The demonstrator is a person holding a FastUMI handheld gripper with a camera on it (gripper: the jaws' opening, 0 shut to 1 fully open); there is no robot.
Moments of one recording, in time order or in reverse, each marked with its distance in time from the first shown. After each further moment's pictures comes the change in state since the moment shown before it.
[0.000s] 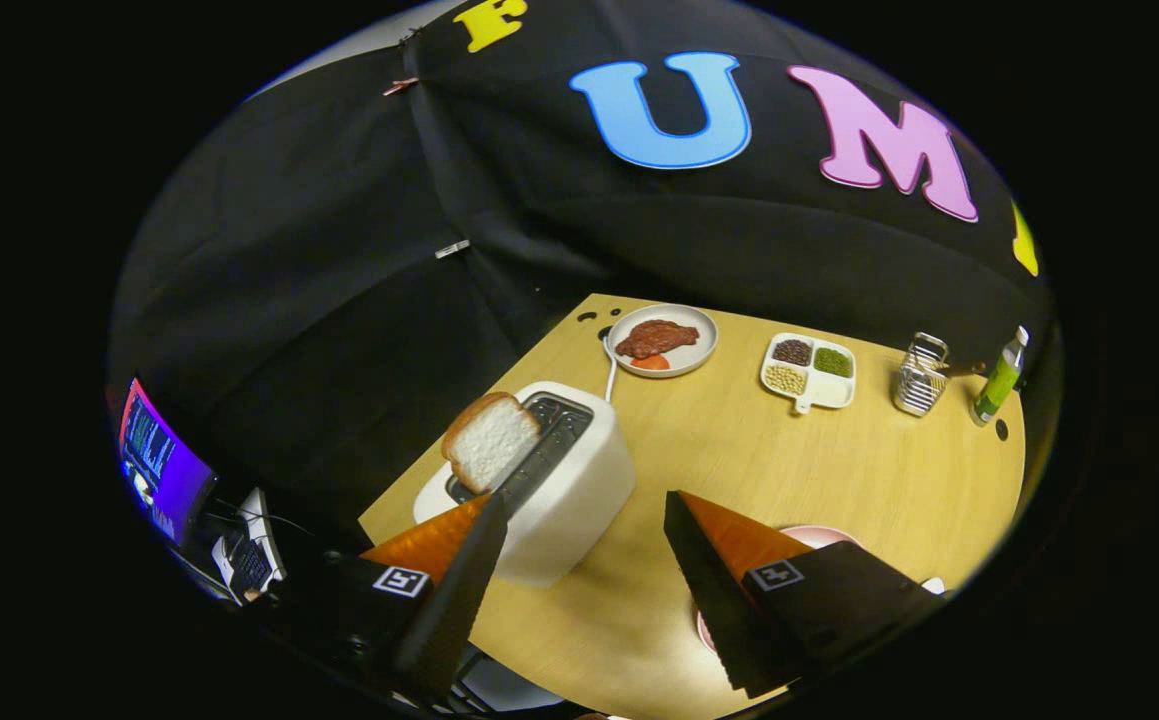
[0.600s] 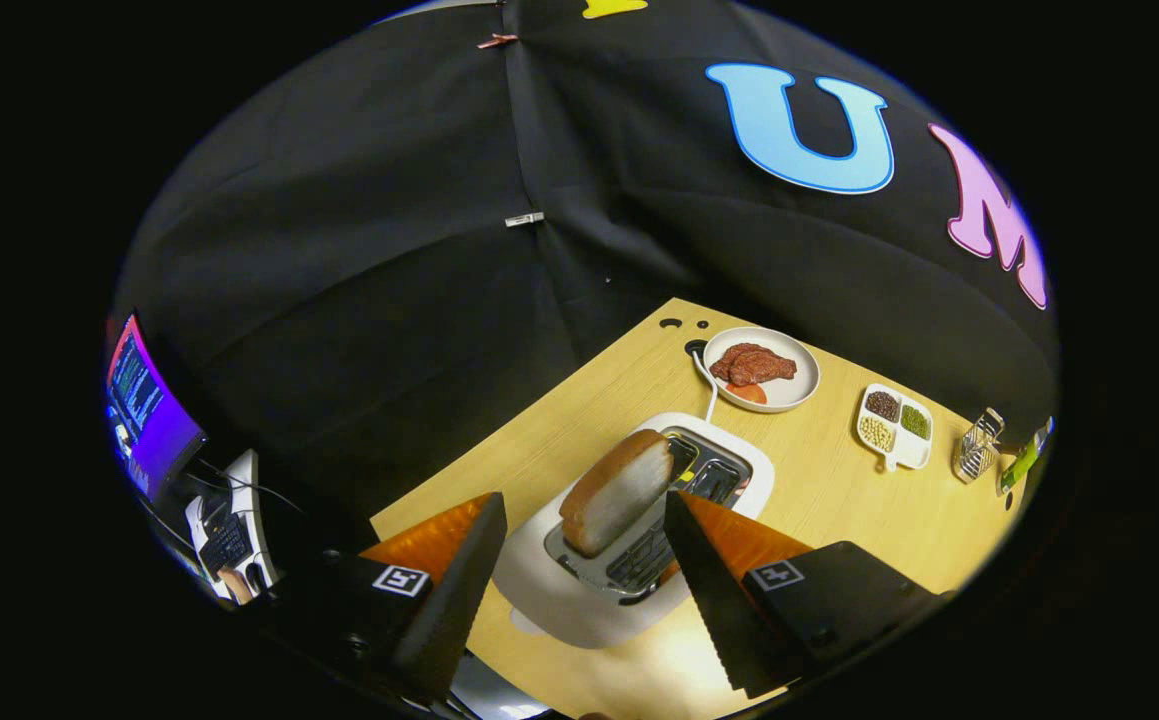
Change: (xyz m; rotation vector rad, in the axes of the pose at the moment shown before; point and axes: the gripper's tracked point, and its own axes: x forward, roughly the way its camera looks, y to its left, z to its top) arm 0.086 0.094 0.011 -0.144 0.031 0.018
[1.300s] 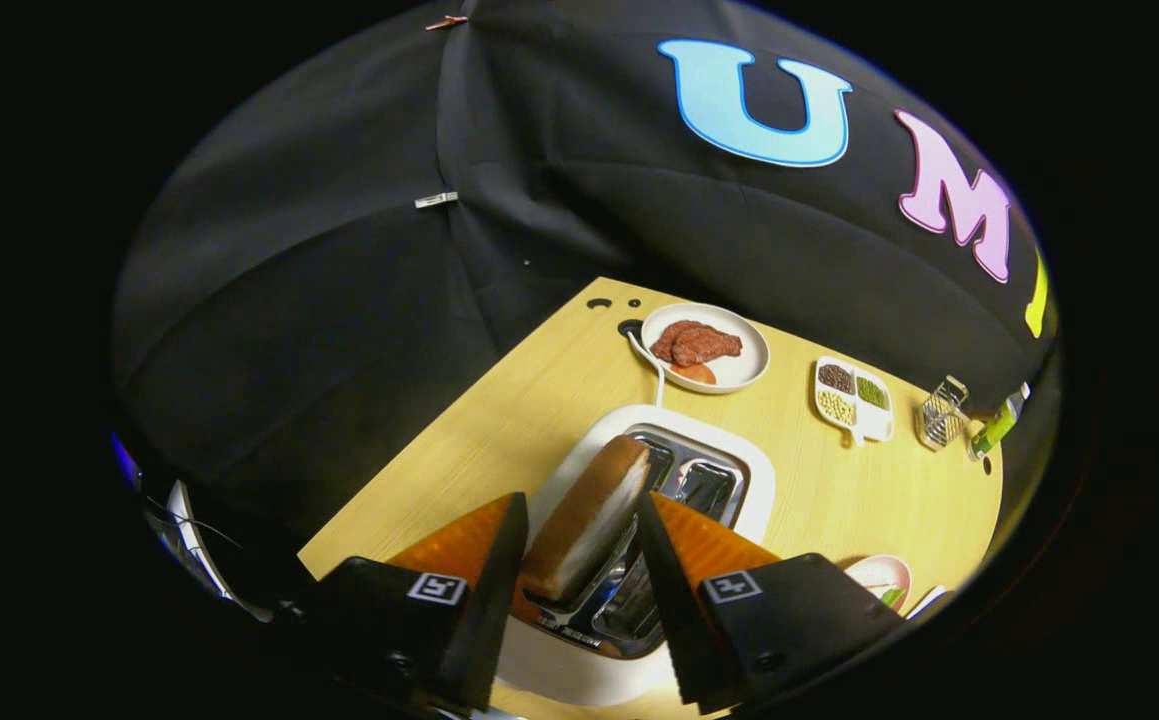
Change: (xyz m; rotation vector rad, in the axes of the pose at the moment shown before) arm 0.055 -0.023 -0.016 0.072 0.048 -0.246
